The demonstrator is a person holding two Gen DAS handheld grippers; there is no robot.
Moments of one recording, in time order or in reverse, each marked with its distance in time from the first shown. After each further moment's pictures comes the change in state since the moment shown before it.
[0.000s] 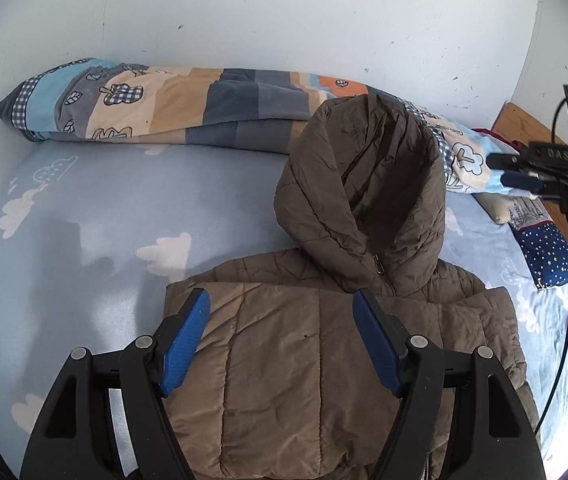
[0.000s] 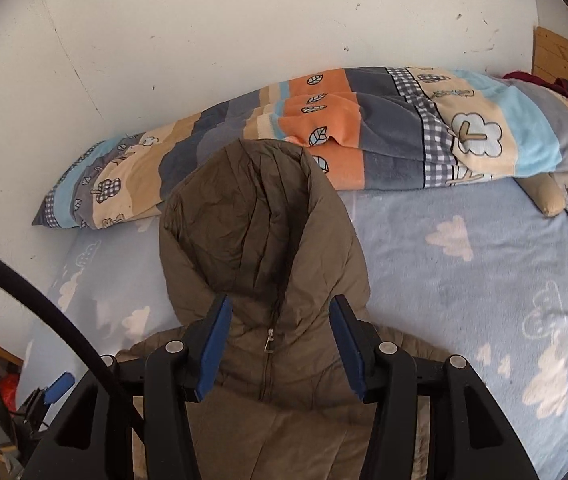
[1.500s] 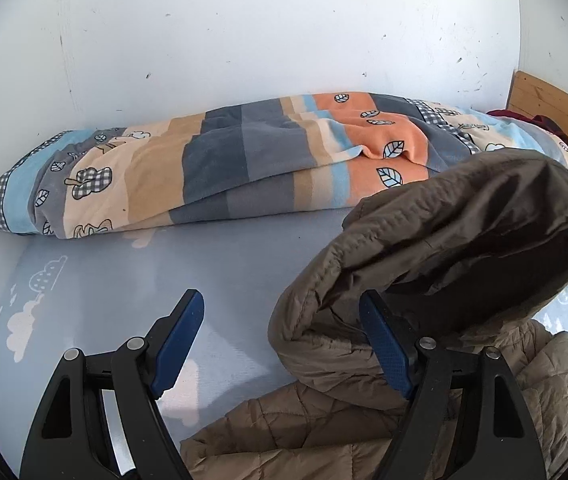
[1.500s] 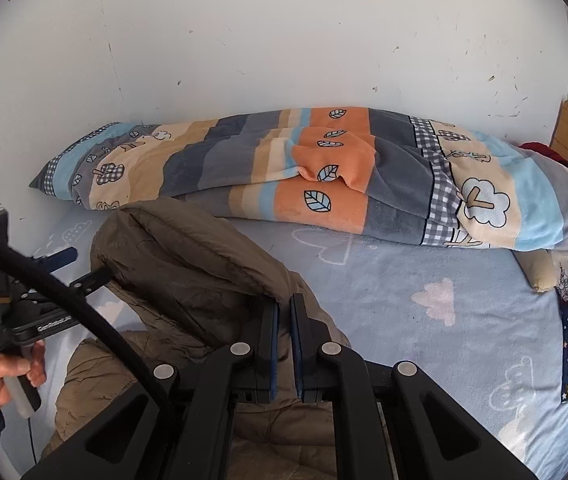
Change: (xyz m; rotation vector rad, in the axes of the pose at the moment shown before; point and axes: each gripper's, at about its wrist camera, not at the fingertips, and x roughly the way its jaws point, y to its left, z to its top) left arm 0.097 -0.029 0.118 0.205 -0.072 0.123; right arm -0.005 -0.001 0.004 -0.191 -0.076 -0.013
